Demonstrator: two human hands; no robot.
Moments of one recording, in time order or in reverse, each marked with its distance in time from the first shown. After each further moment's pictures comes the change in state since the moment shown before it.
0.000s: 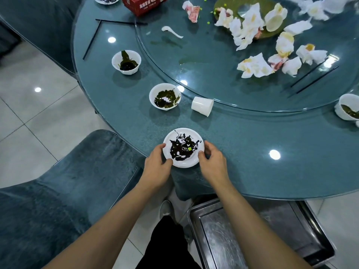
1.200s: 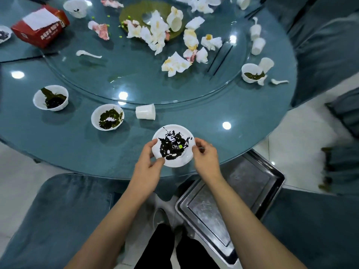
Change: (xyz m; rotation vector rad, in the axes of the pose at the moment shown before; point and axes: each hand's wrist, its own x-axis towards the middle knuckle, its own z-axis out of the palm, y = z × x) left_hand -0.036 0.069 0.001 -0.180 -0.358 0.273; right_hand -0.061 -0.011 -0.065 0.279 0.401 0.196
